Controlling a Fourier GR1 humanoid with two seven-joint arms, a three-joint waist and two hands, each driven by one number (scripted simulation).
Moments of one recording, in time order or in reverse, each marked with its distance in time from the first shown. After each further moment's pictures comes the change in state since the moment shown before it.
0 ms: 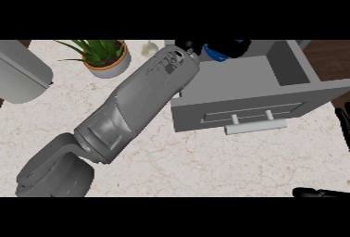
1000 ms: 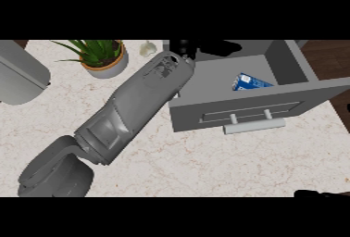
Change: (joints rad) left arm 0.035 0.000 -0.030 0.017 0.109 0.113 -0.066; right arm -0.014 -0.048 0.014 -0.067 0.093 0.007 -0.029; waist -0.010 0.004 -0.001
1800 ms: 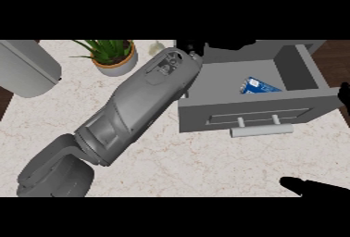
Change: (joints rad) left arm -0.019 0.000 0.014 -0.067 0.110 0.049 -0.048; right arm -0.055 -0.114 0.143 -0.029 0.440 -0.020 -0.091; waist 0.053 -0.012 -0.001
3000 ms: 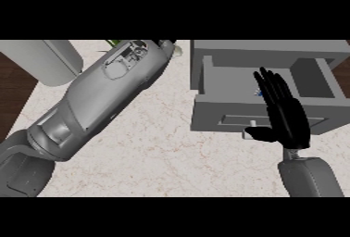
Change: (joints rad) left arm 0.077 0.190 -0.013 -0.264 -0.093 -0.013 0.216; right arm -0.288 0.045 0.152 0.715 0.616 -0.390 -0.064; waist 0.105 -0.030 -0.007
